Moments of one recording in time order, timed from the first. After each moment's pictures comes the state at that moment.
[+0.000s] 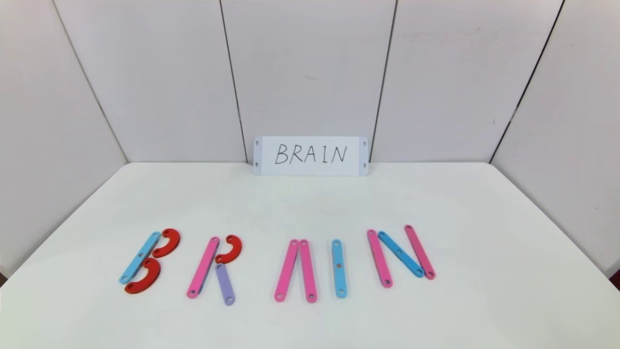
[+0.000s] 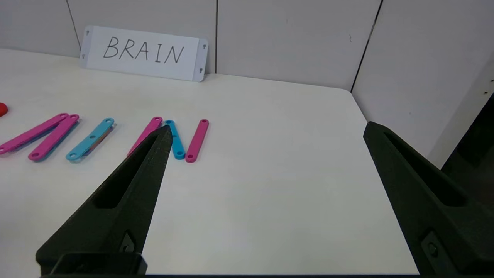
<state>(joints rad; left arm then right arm) -0.01 0.00 -0.20 0.10 0.03 -0.01 0.00 0.02 -0.15 0.00 0.09 -0.07</state>
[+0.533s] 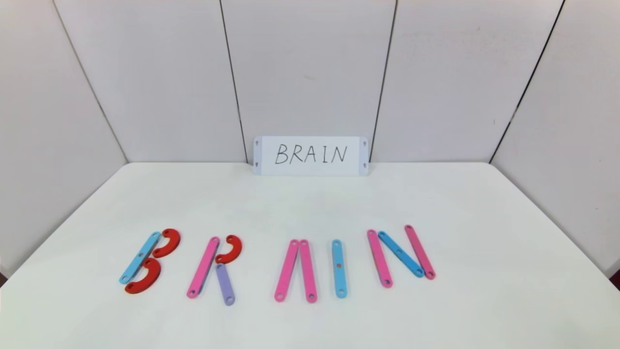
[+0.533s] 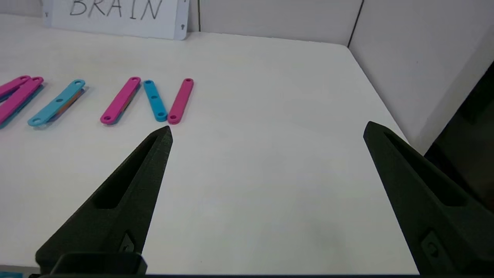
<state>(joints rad) -0.01 0.00 0.00 0.00 0.00 0.03 0.00 0.00 -0.01 -0.01 0.03 -0.05</state>
